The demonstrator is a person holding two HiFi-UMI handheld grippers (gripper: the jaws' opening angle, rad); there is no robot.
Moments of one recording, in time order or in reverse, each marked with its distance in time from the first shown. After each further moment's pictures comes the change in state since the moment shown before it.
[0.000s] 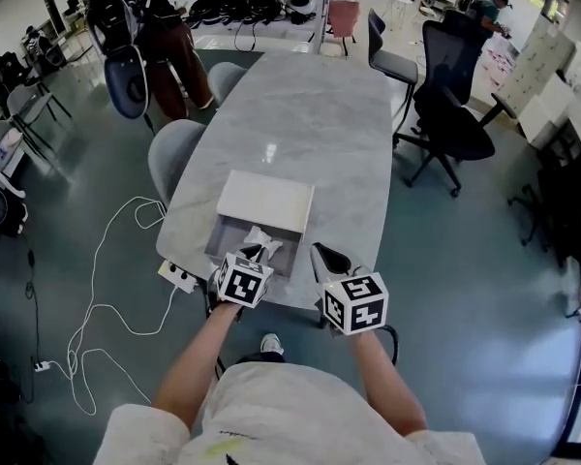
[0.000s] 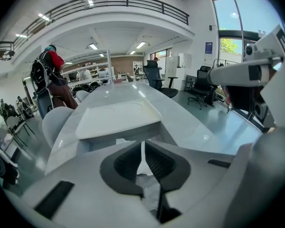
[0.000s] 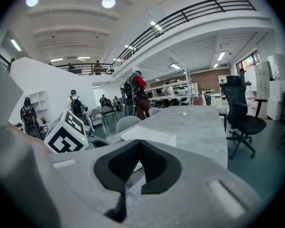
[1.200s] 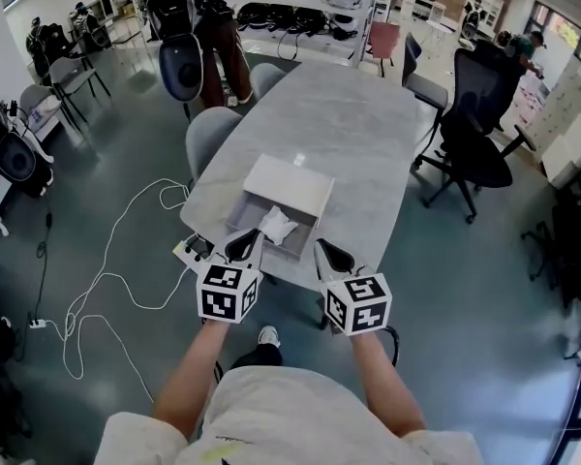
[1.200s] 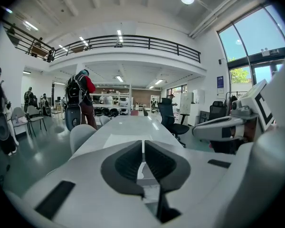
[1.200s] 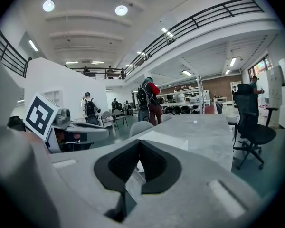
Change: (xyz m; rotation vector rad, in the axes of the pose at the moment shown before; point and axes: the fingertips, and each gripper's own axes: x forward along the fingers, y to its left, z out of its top) left arm -0.161 -0.018 0.019 -0.219 -0.419 0.153; right arm -0.056 0.061 0.002 -0.085 -0.071 0.120
